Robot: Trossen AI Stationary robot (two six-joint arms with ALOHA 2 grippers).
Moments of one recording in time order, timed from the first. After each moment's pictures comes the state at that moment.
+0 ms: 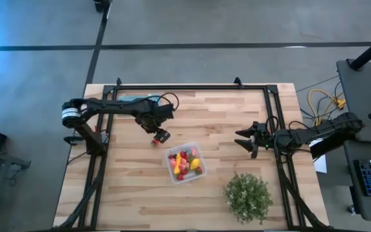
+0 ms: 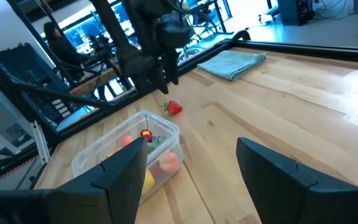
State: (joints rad) left arm 0.27 1.61 1.15 -0.99 0.09 -0.57; right arm 0.25 0.38 0.01 0.24 0.45 0.50
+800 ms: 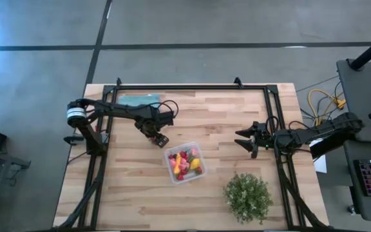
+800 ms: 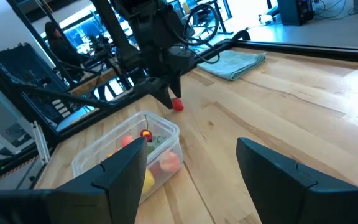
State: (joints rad) left arm 0.25 1.68 1.05 -0.89 0.07 -0.60; right arm 0.25 0.38 0.01 0.24 0.45 0.50
